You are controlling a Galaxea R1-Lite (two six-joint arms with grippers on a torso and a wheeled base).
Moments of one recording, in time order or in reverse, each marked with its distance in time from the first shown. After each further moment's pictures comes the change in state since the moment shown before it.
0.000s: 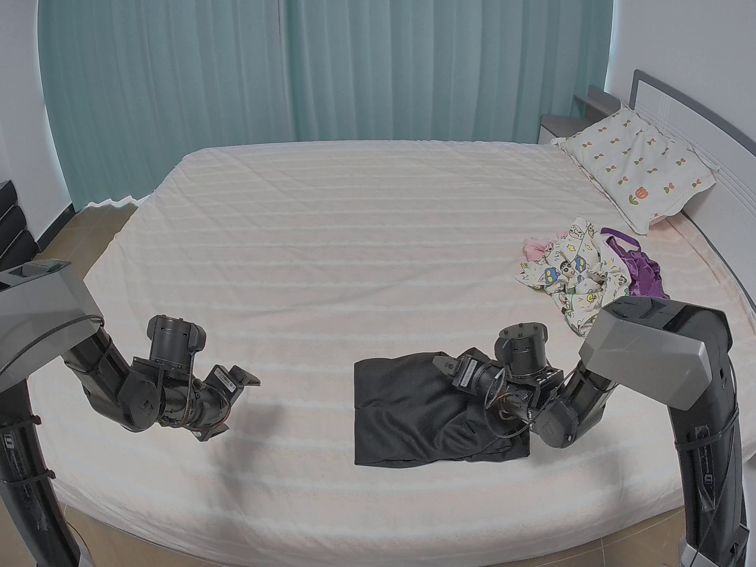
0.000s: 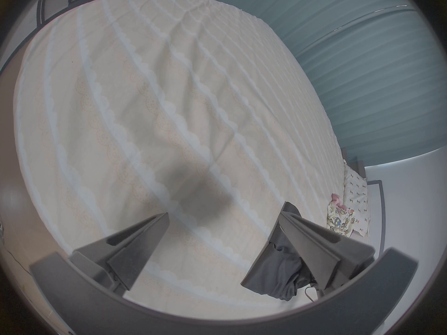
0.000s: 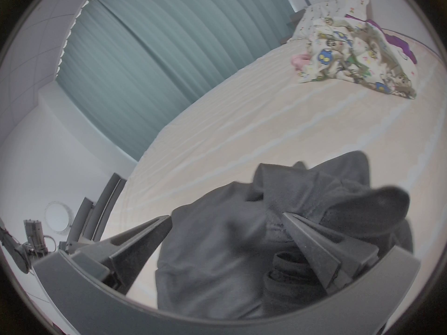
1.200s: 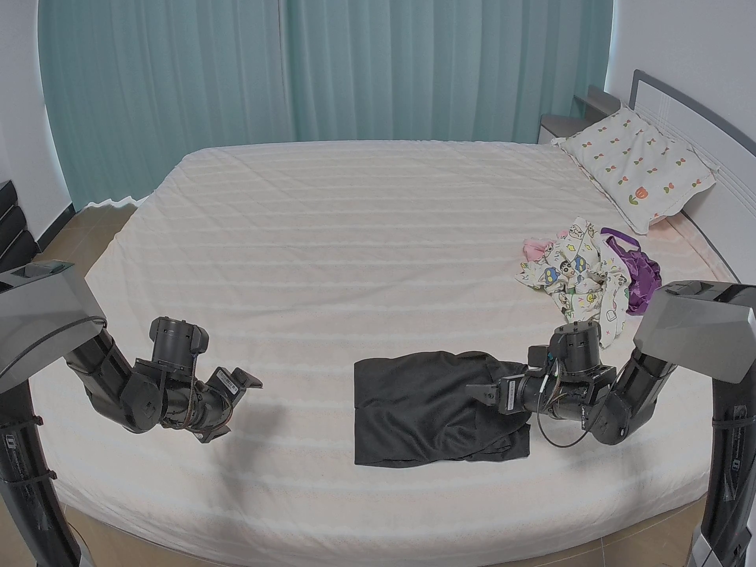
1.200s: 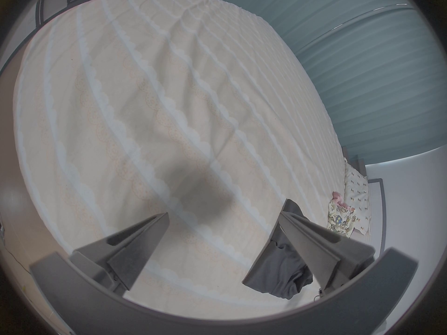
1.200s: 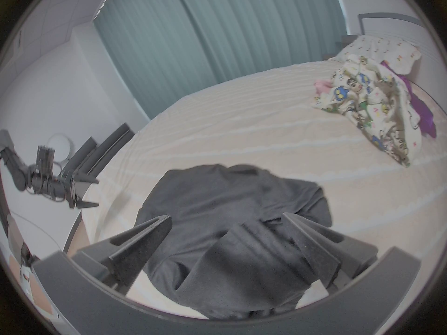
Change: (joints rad) left arm -0.007 0.007 0.001 0.000 -0.001 0.000; right arm -0.127 -0.160 0.253 0.005 0.233 -0.453
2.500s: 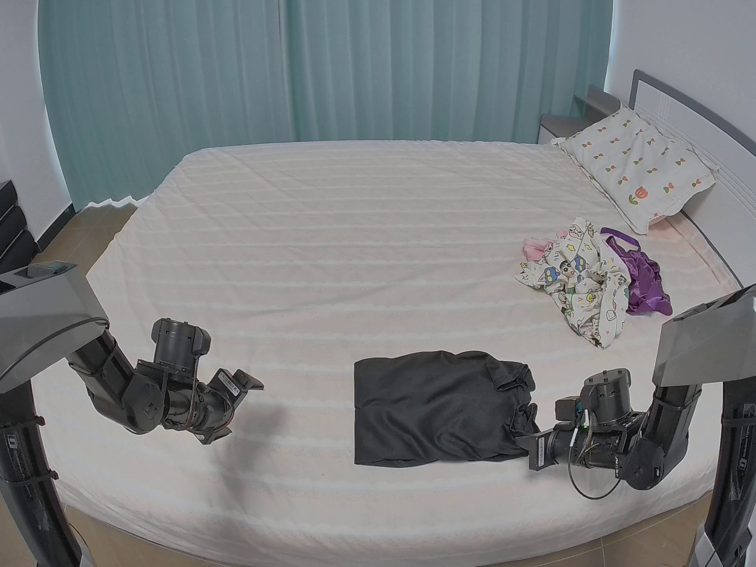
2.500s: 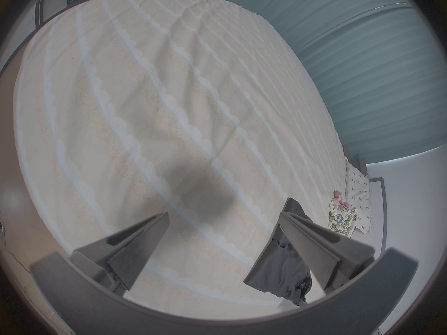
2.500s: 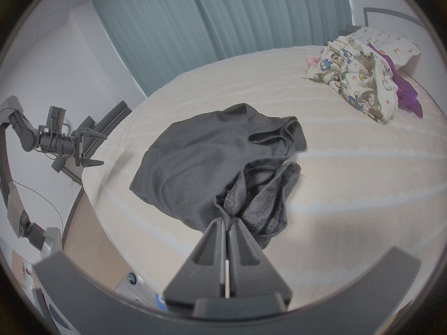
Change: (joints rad) left arm -0.005 0.008 -0.001 0.000 0.001 0.000; right arm -0.003 -0.043 0.396 -0.204 -0.003 -0.059
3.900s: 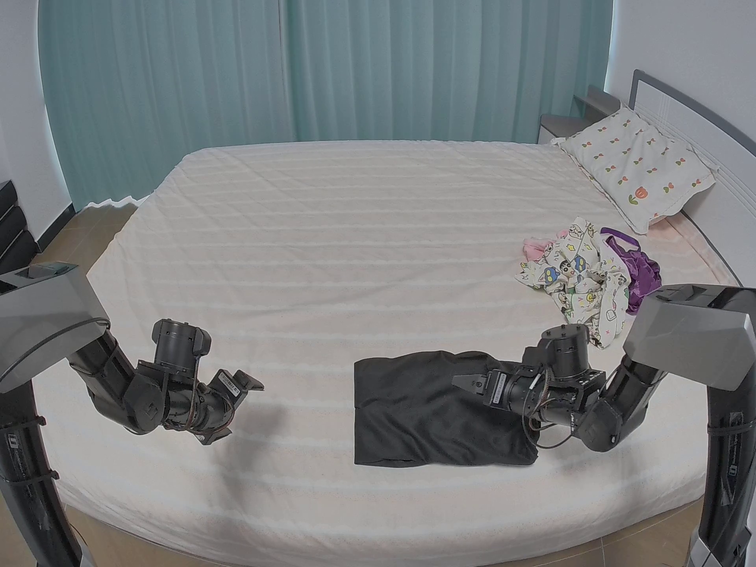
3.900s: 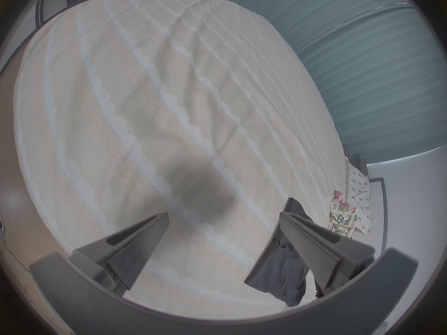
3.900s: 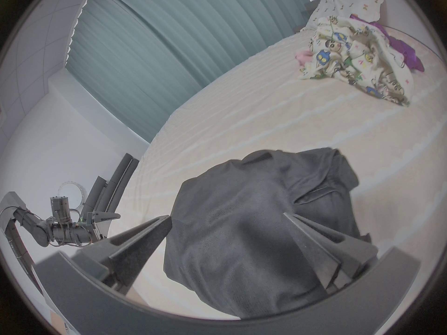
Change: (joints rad) left arm 0.000 0.004 -0.001 0.000 0.000 -0.002; right arm 0.063 0.047 -0.394 0.167 -0.011 0.405
